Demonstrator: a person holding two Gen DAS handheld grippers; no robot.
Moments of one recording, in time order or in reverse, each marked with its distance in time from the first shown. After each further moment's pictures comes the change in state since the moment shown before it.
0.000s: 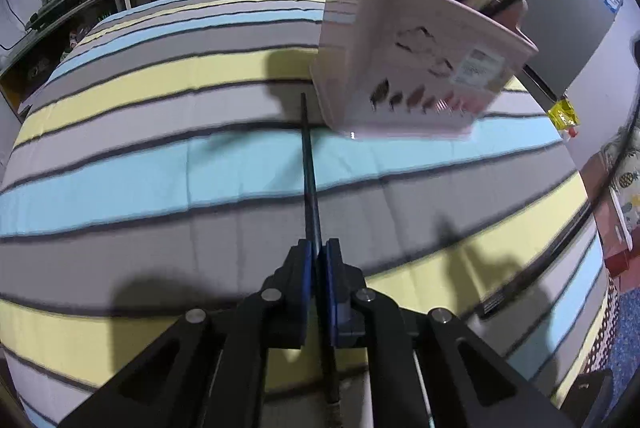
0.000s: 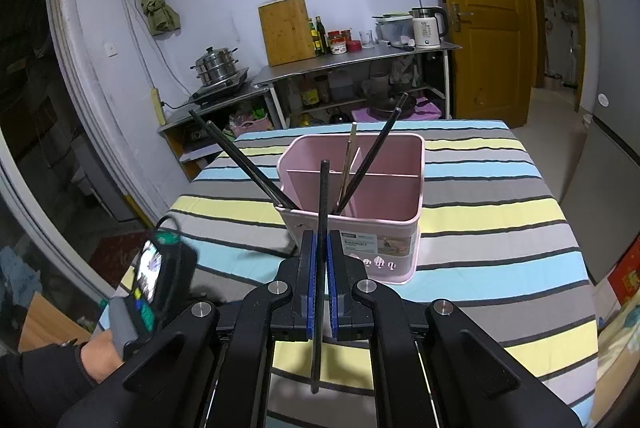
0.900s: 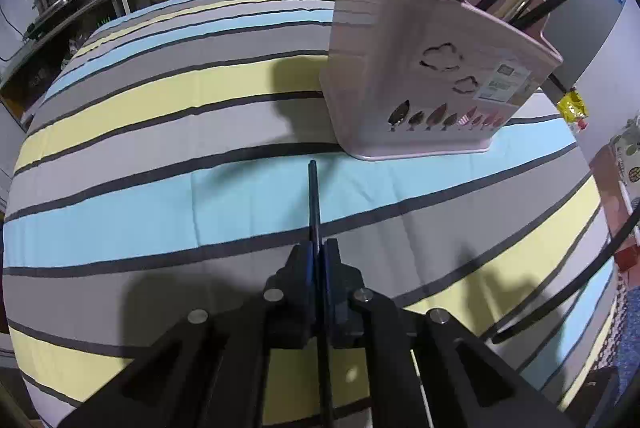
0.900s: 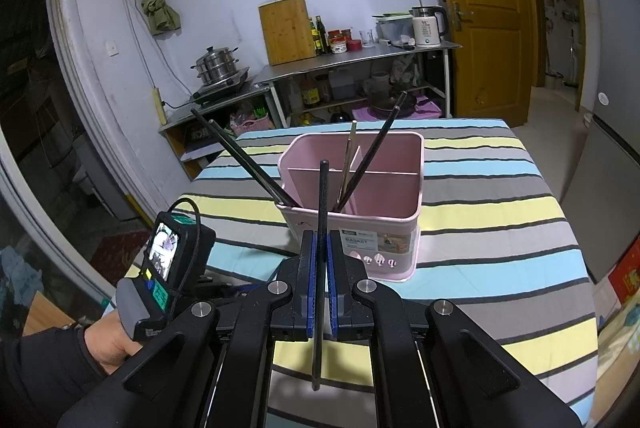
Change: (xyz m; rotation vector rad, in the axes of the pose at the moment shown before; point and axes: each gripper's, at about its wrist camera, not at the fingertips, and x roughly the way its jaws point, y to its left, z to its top) left arm 0.009 0.009 0.029 0.019 0.031 0.035; right arm -0.001 0.001 -0.001 0.002 0.005 -0.001
